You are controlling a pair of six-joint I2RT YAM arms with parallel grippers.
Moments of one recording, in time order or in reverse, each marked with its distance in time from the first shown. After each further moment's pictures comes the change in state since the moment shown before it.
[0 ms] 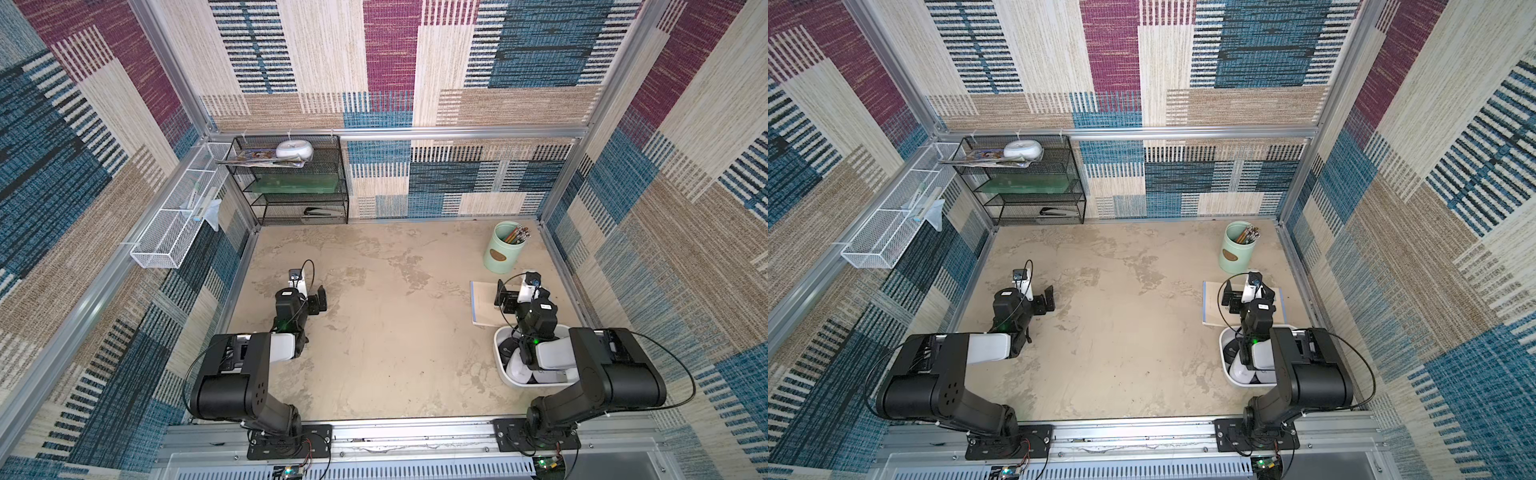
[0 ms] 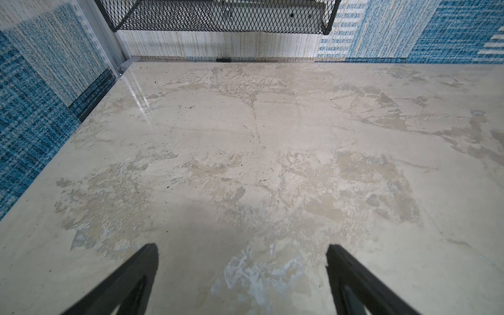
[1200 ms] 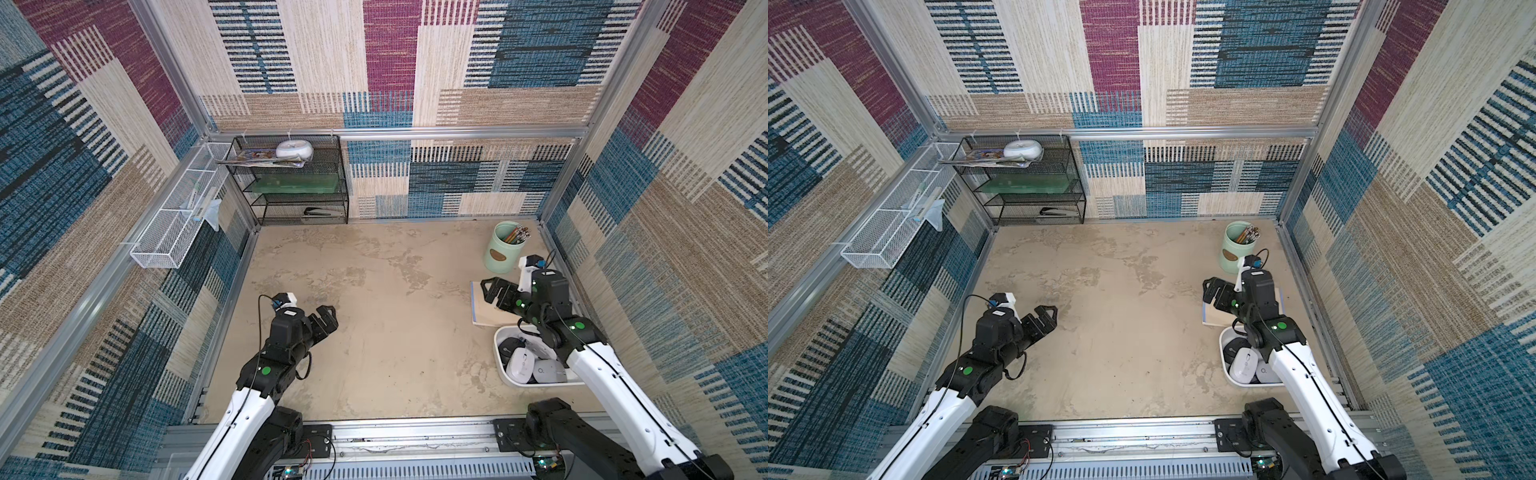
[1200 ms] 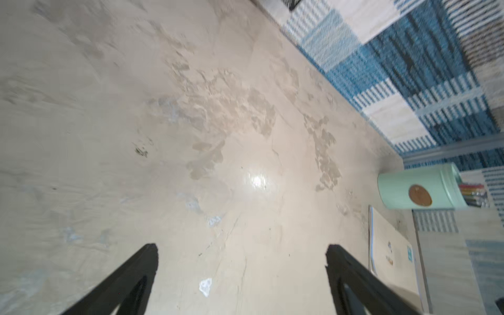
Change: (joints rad) left arm -0.293 -0.806 0.105 -1.155 0.022 -0.772; right arm 0.278 -0.617 0.512 -1.617 -0.151 0.557
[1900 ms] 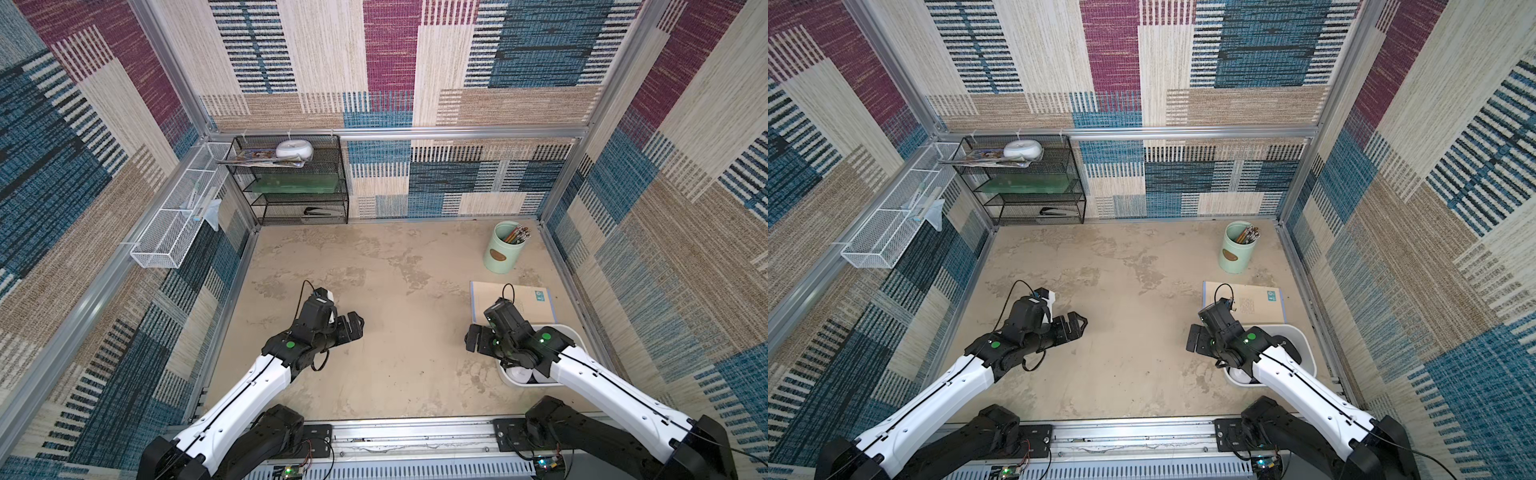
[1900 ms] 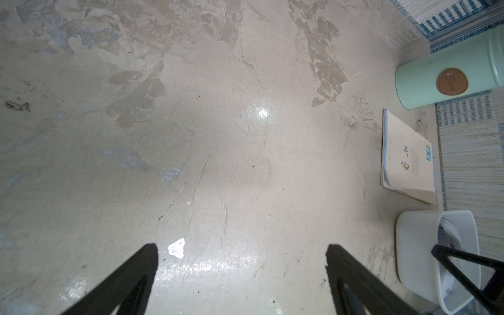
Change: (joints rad) left arm -0.153 0.221 0.073 -0.018 0.079 0.091; right arm 0.340 0.043 -0.133 -0.270 0.172 0.237
